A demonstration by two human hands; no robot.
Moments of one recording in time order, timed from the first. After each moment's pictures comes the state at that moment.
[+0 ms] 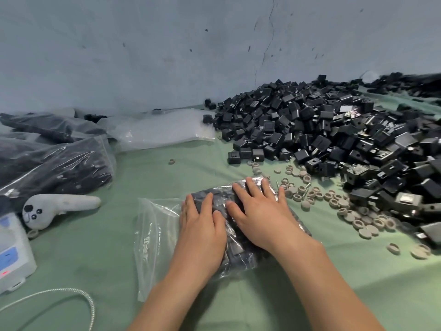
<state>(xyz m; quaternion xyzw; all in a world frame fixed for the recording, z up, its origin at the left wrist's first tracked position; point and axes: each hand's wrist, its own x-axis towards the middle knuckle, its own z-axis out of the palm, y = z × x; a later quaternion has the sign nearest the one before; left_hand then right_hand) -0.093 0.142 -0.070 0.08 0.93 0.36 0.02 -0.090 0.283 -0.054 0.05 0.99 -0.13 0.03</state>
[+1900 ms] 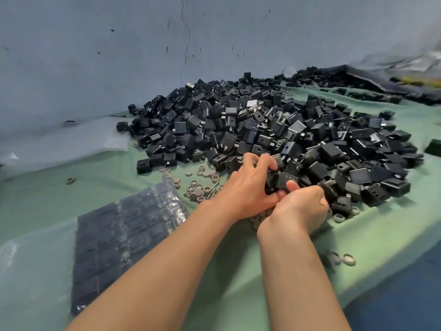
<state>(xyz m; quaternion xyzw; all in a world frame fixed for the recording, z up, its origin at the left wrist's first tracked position) -0.108 0.401 -0.061 0.48 0.84 0.25 0.02 -0.027 0.431 -0.028 0.49 0.19 -0.72 -0.45</state>
